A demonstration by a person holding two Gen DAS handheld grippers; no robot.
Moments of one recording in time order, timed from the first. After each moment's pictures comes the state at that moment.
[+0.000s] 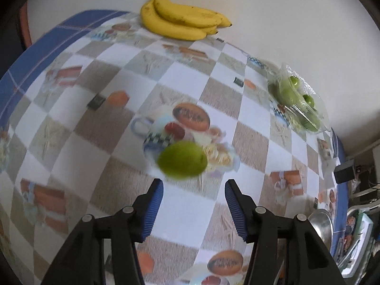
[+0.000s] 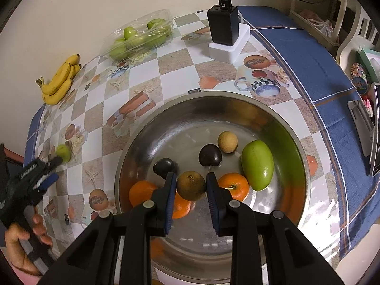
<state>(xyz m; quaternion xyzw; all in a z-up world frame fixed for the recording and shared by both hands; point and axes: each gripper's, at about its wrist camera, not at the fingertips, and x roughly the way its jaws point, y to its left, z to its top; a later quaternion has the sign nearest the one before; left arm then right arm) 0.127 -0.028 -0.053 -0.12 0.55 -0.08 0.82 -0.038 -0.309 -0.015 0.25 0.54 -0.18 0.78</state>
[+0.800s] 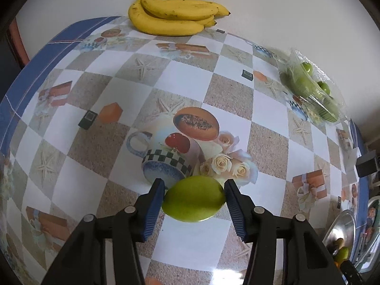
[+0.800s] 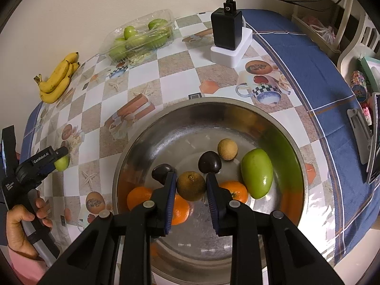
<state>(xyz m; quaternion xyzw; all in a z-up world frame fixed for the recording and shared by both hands) 0.151 -0.039 -0.071 -0.05 0.56 -0.07 0.82 -0.031 -0.308 -0.015 0.23 0.55 -0.18 0.79</state>
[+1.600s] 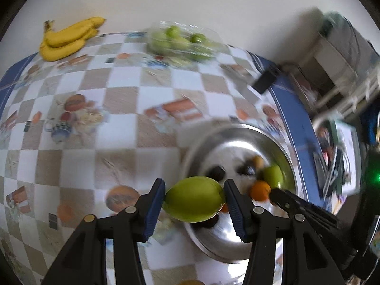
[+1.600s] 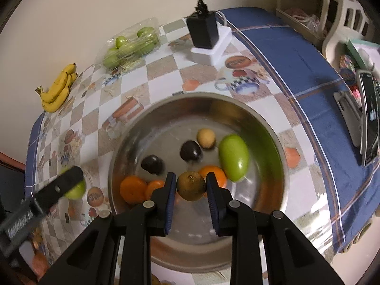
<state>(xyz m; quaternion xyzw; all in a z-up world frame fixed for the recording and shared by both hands) 0.011 -0.160 -0.001 0.02 0.56 -0.28 0.78 -0.073 -0.322 -0.006 0.27 0.53 -0.19 0.78</state>
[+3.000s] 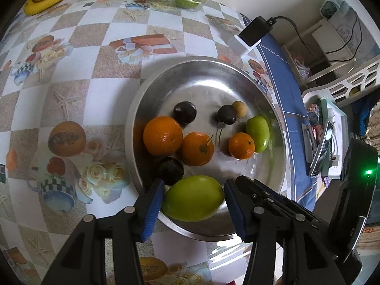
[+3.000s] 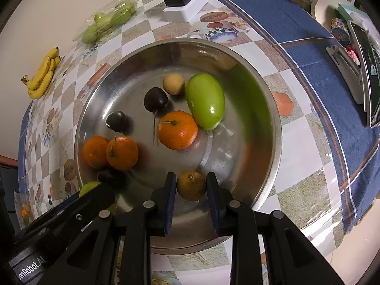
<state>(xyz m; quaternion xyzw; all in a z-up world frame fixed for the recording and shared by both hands) -0.027 -0.179 -0.052 -0.02 0.65 -0.30 0.70 -0.103 -0.327 -0.048 0.29 0.58 -0.20 0.74</state>
